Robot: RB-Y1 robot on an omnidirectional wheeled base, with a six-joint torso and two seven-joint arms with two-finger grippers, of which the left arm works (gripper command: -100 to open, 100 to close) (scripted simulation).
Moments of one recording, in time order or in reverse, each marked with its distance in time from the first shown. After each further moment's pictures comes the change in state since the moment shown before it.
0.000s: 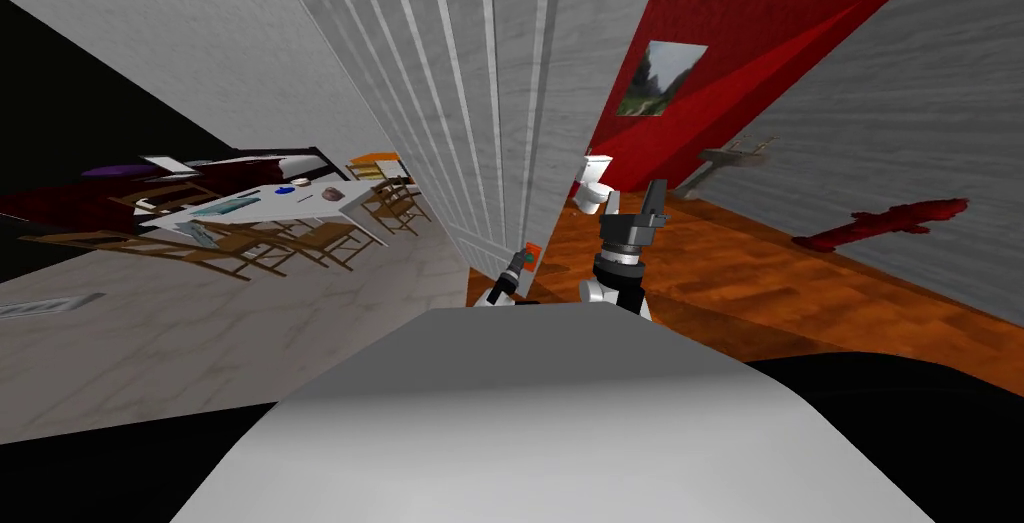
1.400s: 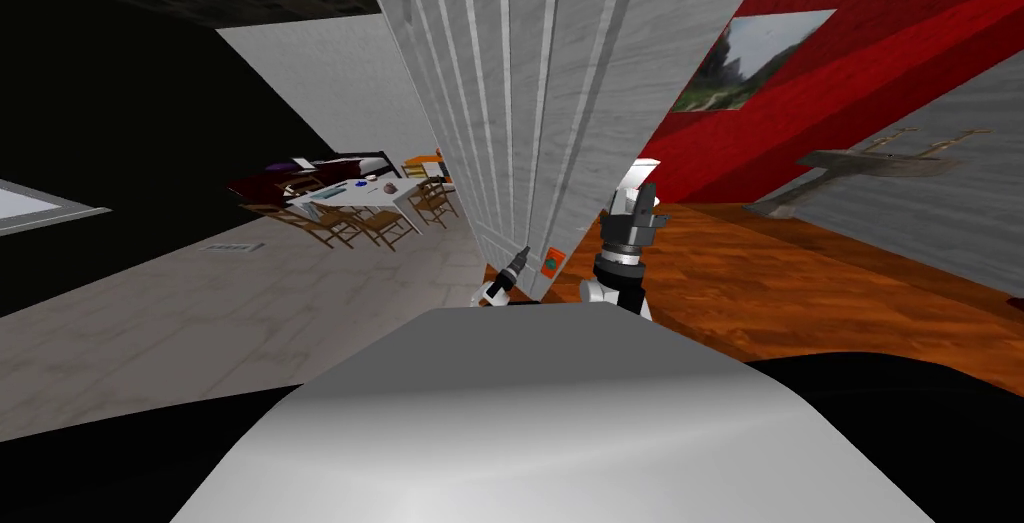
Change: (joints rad) arm -0.177 0.099 -0.078 0.144 -0.064 -0.019 0.183
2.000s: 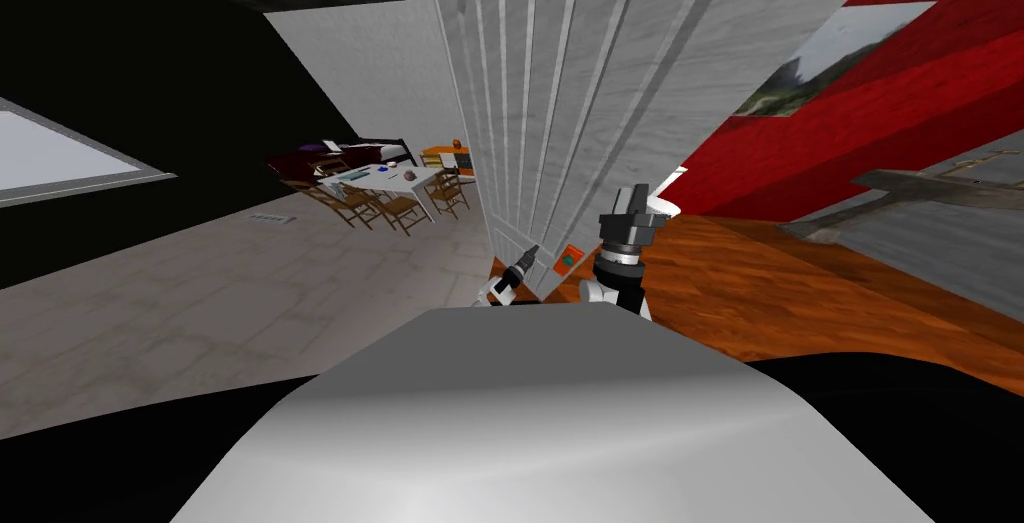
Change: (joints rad) arm -0.103 -0.047 -0.053 0.094 -0.037 -0.013 0.101
